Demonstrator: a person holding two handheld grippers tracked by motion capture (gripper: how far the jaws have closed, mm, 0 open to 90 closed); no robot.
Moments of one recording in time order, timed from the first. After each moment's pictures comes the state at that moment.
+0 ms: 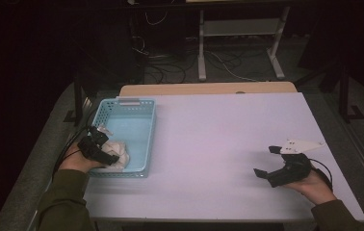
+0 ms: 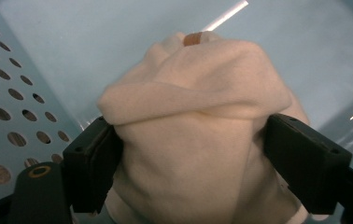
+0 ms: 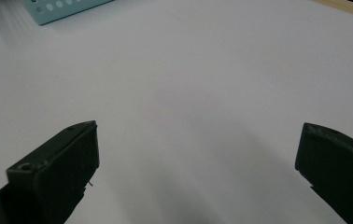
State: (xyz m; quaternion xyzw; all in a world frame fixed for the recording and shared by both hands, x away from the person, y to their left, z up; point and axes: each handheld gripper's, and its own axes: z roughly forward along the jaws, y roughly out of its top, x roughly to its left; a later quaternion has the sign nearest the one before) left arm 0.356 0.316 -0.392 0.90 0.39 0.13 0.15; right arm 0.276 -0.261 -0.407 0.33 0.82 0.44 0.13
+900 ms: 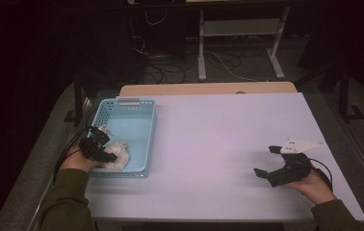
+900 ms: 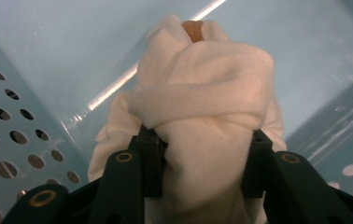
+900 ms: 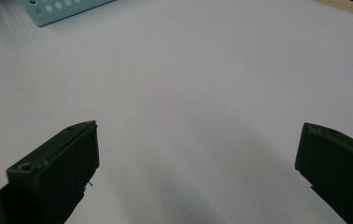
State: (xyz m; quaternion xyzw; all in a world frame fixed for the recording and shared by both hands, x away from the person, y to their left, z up) left arm 0.359 0.315 -0.394 0.90 0.39 0.09 0.15; right arm 0.277 -0.261 -0.407 0.33 0.82 0.44 0.13
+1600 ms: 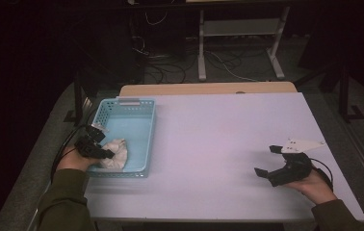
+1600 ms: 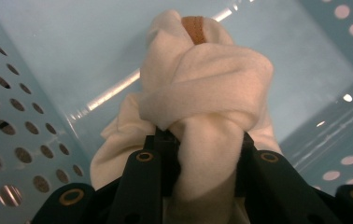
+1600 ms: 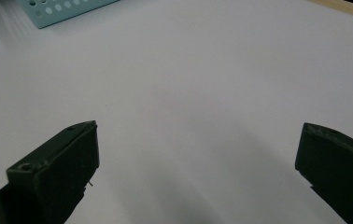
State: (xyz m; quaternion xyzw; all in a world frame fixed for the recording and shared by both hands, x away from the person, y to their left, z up) left arm 0.357 0.324 -0.383 0.88 0.43 0.09 0.19; right arm 0.277 -0.263 -0.407 0.33 0.82 0.44 0.13
